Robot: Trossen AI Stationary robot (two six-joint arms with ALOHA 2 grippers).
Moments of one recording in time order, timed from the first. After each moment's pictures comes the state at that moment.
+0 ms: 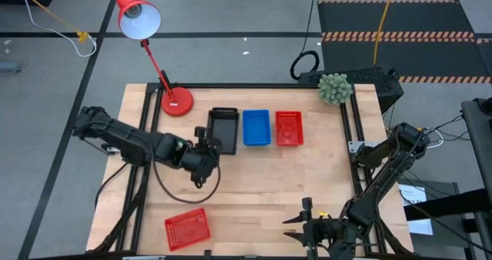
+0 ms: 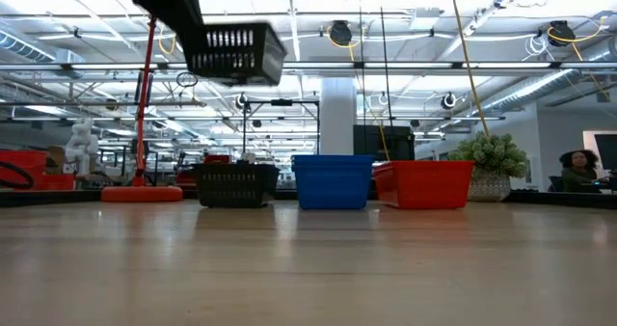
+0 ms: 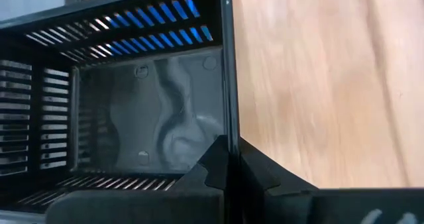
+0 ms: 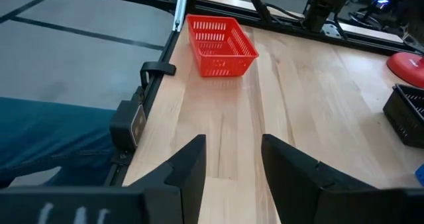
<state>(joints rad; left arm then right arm) -0.33 1.44 1.27 -0.99 -0.50 0.00 0.95 1.60 1.03 -0.10 0.82 0.40</state>
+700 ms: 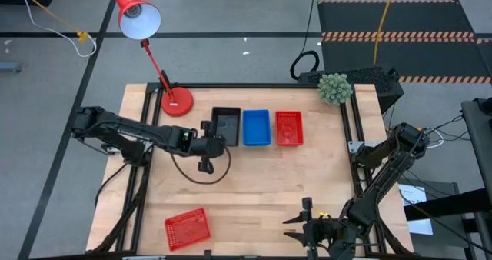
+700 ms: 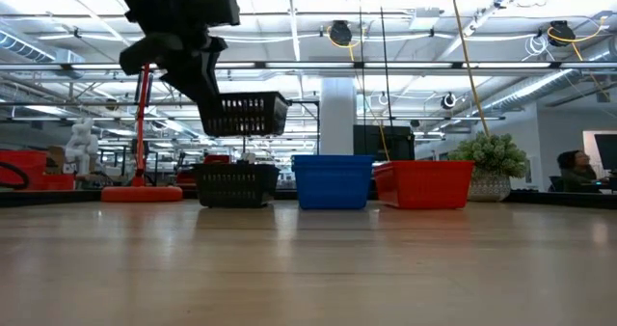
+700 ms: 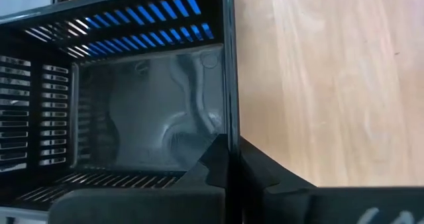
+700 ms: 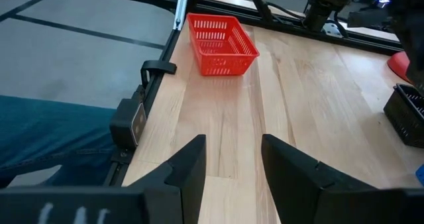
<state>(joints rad) -0.12 1.41 0.98 -0.63 -0.40 0.16 0.95 1.60 1.03 -0.11 0.81 0.40</state>
